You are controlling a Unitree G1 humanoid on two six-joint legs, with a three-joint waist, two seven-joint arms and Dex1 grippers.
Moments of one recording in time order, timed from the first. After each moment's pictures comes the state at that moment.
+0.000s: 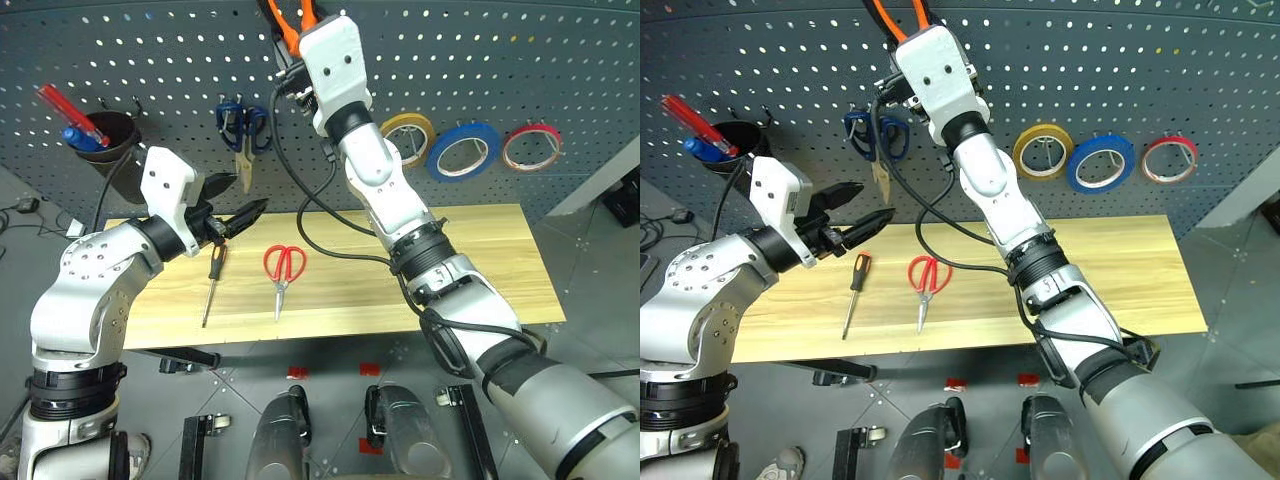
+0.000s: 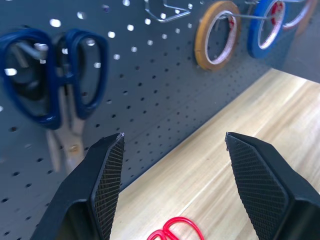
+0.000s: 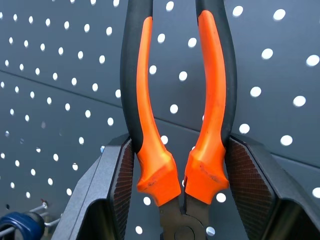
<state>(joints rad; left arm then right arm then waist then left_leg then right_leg) -0.41 0.70 0.18 -0.30 -0.47 0.58 -0.65 -1.30 0.07 0.13 0.86 -0.13 -0.39 -0.06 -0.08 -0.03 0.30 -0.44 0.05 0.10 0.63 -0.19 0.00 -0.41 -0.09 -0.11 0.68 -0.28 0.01</state>
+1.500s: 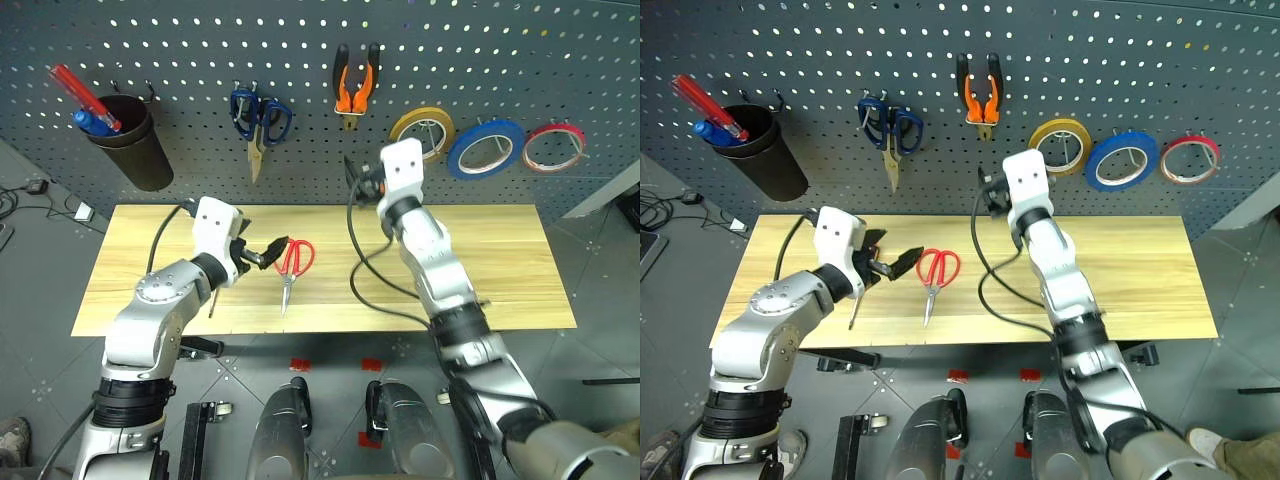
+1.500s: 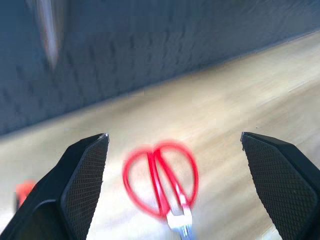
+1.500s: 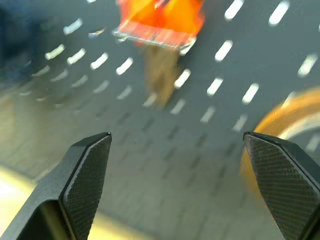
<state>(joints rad) -0.30 0.47 0.07 -0.24 -0.34 0.73 -0.38 -0.59 -0.06 0.15 0.08 0.04 0.24 0.23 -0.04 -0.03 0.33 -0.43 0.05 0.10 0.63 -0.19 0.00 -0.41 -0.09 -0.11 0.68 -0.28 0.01</state>
